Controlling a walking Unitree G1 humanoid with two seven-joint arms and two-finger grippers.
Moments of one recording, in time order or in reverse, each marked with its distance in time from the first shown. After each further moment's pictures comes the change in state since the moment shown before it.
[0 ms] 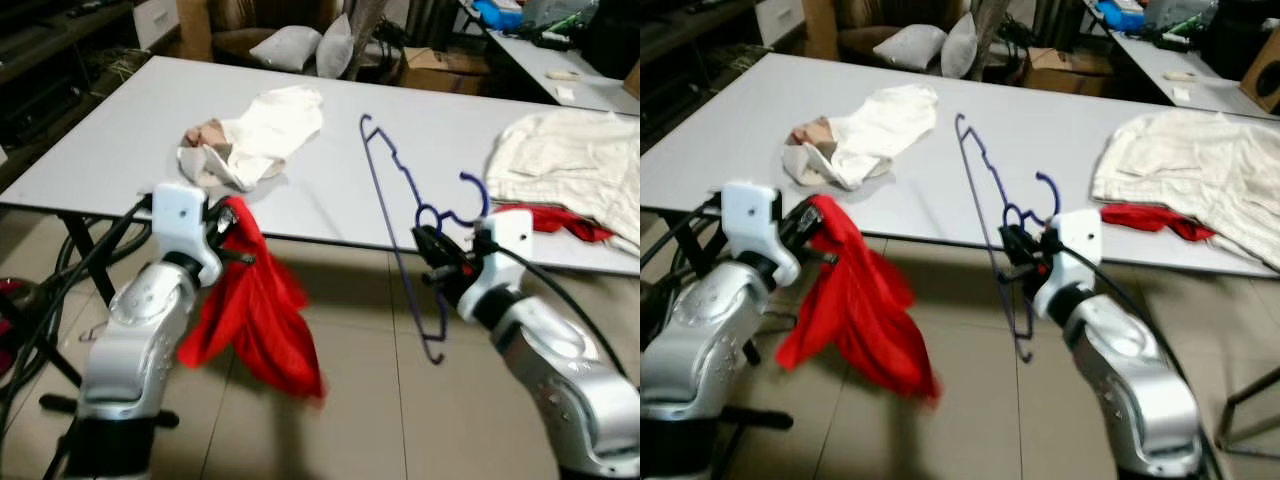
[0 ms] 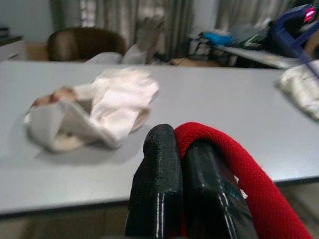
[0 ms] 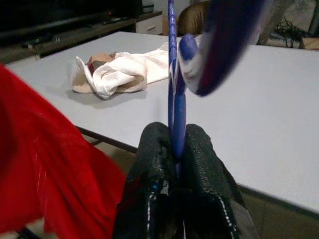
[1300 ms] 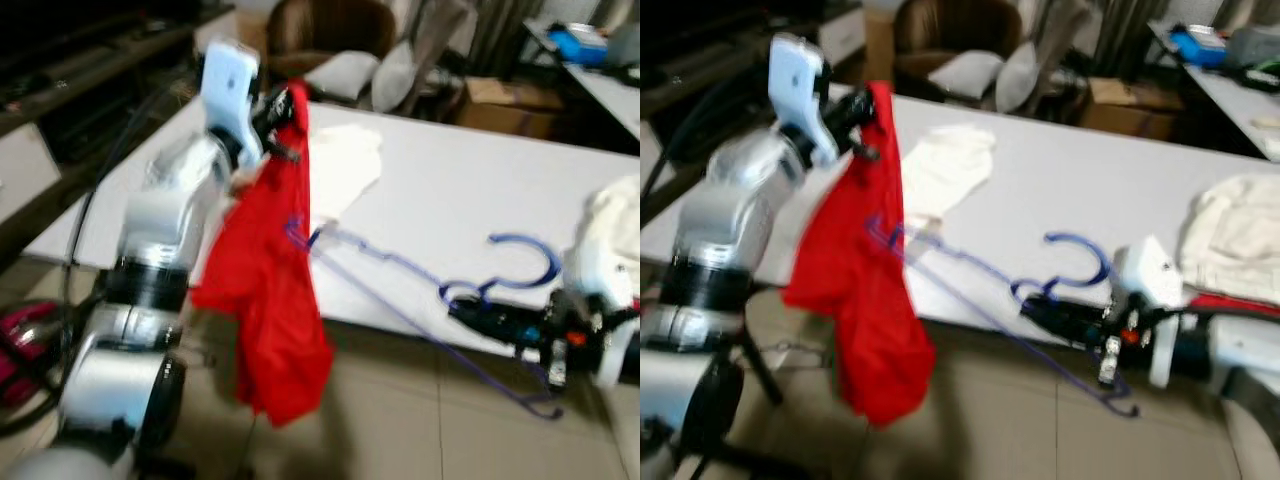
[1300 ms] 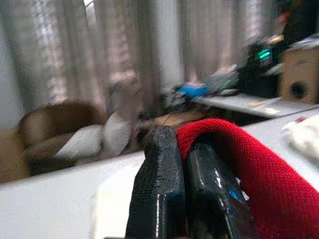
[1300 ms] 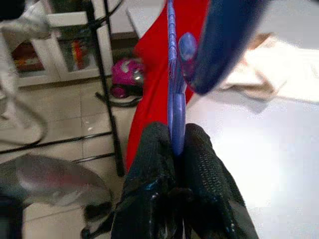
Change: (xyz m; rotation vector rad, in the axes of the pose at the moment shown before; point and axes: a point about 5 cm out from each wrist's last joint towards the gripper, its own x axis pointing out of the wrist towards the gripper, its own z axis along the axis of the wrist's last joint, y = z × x) left arm 0.092 -0.023 0.109 0.117 -0.227 -0.341; right arm -0.080 -0.013 0.033 -0.230 0.268 0.684
